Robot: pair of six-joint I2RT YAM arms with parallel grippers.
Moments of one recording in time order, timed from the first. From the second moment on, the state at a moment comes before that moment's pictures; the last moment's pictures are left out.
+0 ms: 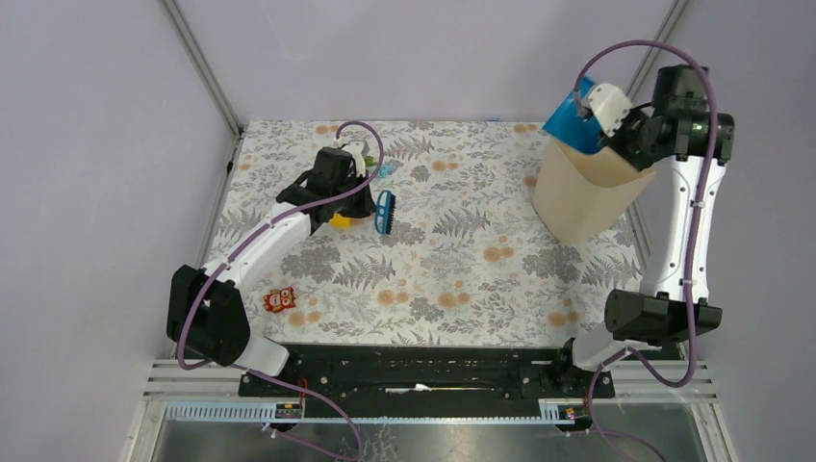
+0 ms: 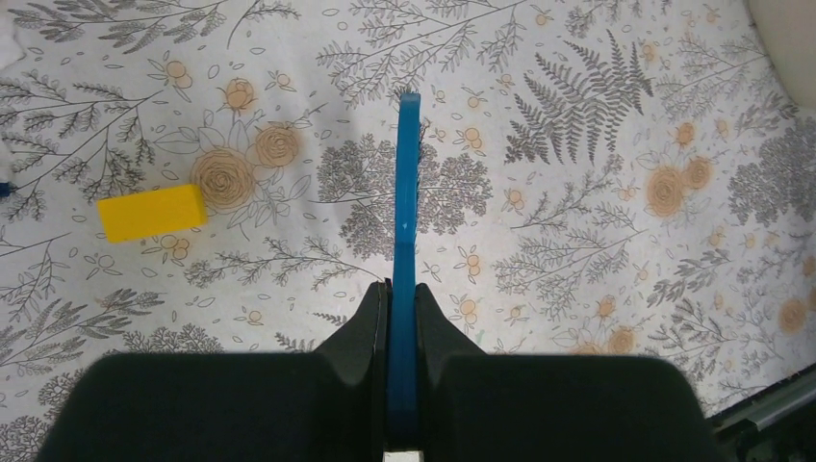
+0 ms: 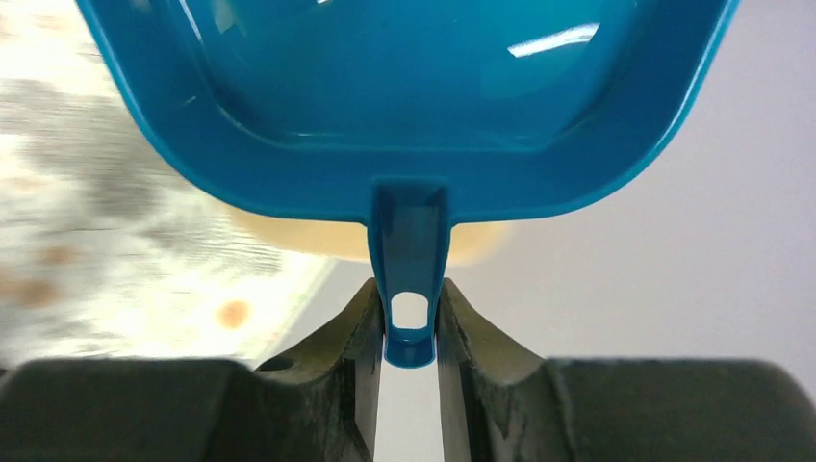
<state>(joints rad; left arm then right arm) -0.42 1.46 1.17 -0.44 0.13 -0.32 -0.18 1.58 2.13 -1.31 0.01 -1.11</state>
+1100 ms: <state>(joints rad) -0.26 2.04 1.57 0.01 -0.15 -1.03 0.29 1.08 0.72 -0.66 -0.31 -0.44</state>
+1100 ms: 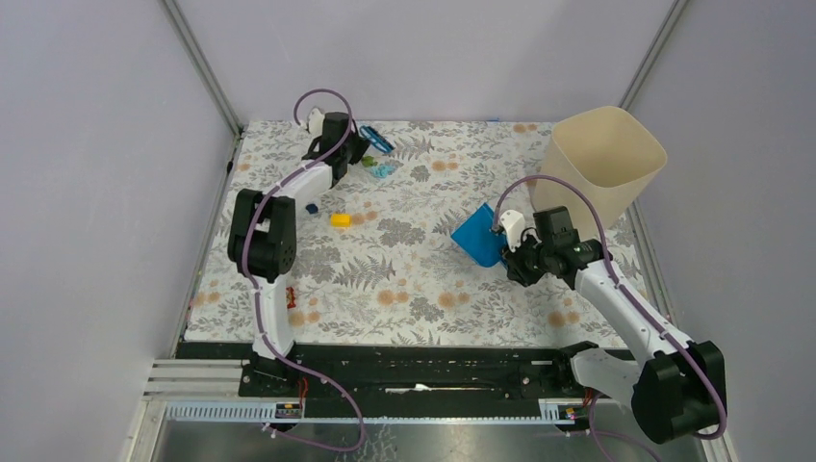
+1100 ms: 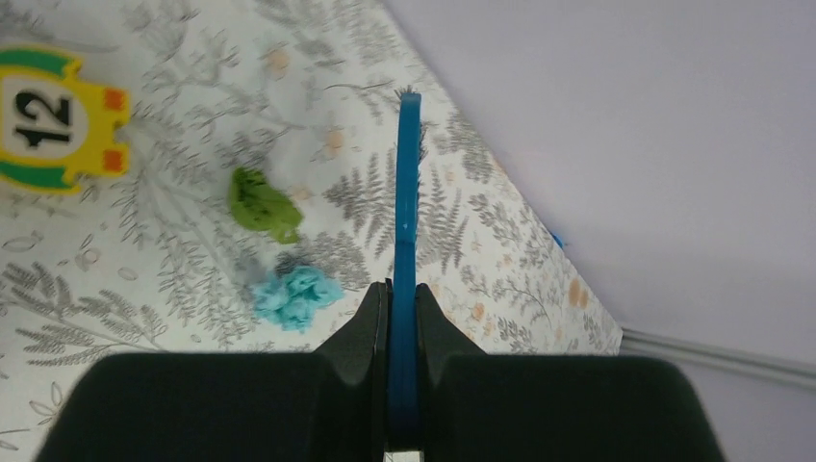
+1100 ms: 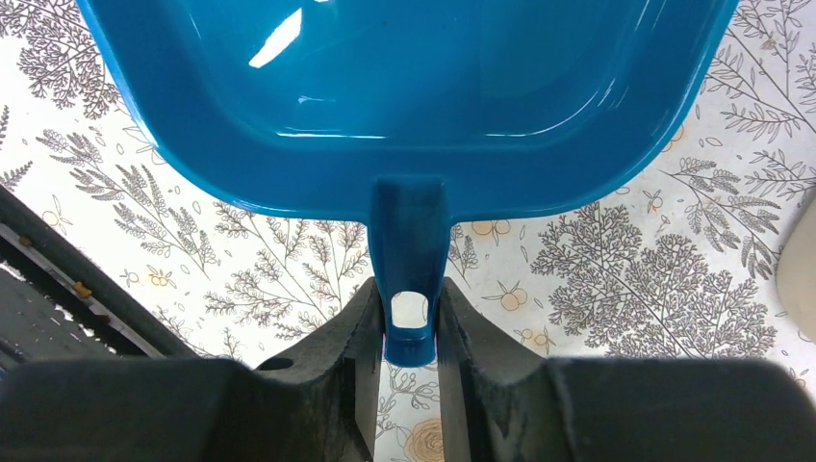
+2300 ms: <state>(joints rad) -0.29 1.26 1.16 -0.54 -0.08 -0.61 0.35 1.23 0.74 -0.71 -0.26 -0.53</state>
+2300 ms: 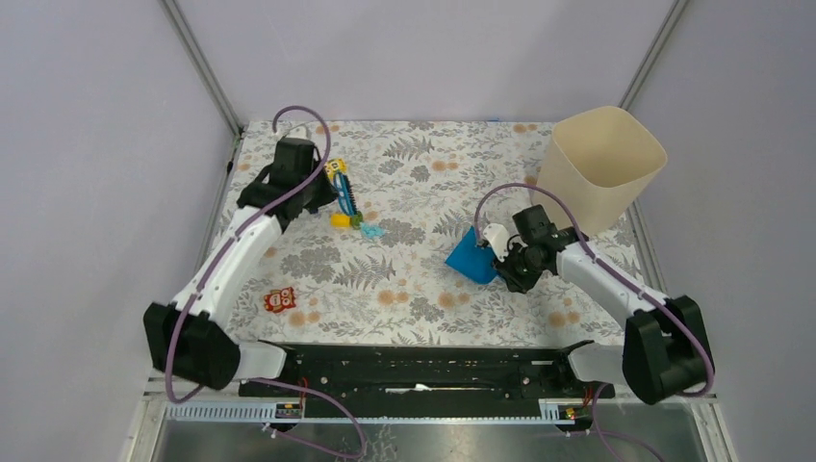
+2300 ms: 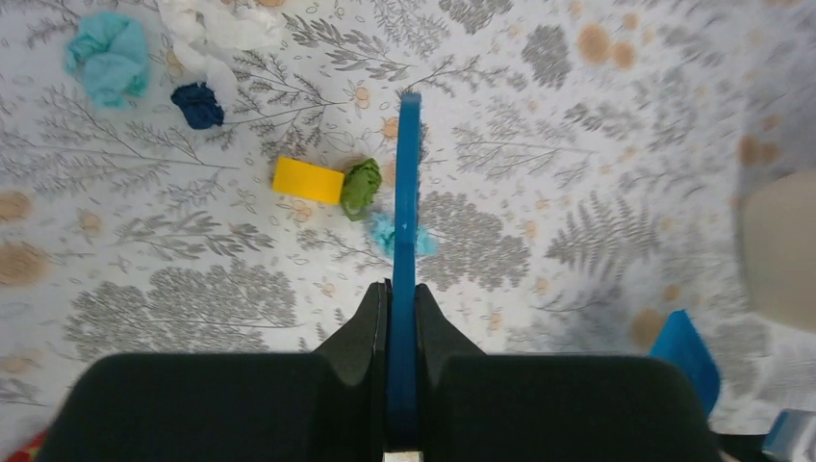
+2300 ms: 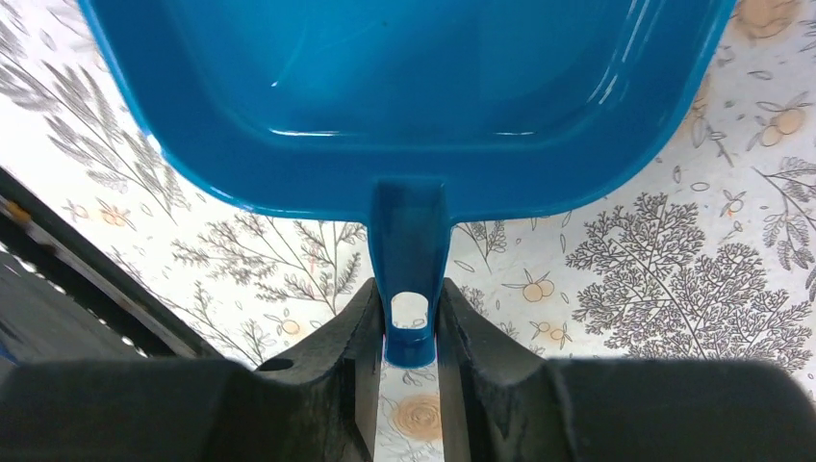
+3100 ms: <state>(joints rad) -0.47 1.92 1.89 -1.11 -0.34 -0.20 0.51 1.48 0.83 -0.73 -0.01 -0.61</state>
